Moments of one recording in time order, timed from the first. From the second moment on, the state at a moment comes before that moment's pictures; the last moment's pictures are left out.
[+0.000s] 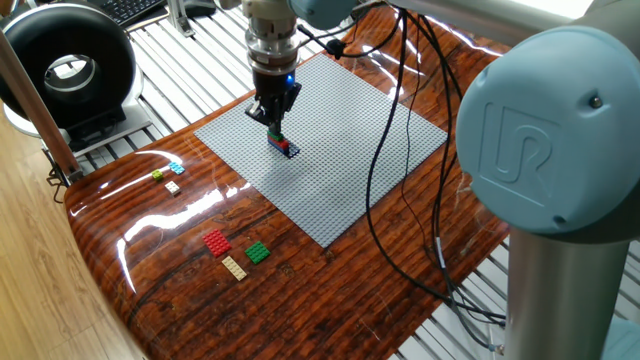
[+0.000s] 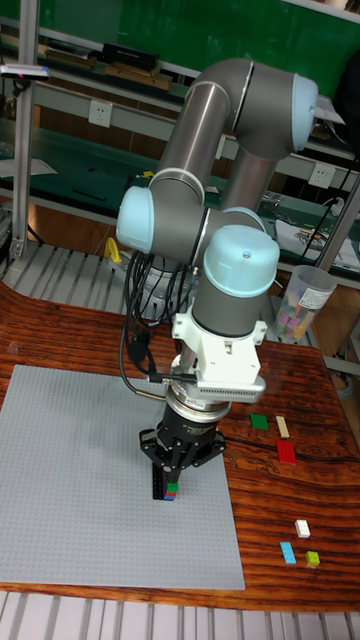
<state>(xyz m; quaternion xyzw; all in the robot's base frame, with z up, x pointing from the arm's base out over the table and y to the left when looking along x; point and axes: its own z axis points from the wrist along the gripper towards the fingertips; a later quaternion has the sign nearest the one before) 0.656 0.042 0.036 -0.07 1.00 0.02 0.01</state>
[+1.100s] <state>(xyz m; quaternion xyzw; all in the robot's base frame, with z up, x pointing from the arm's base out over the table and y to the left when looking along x) 0.660 0.047 0.035 -0.07 1.00 0.02 0.01</state>
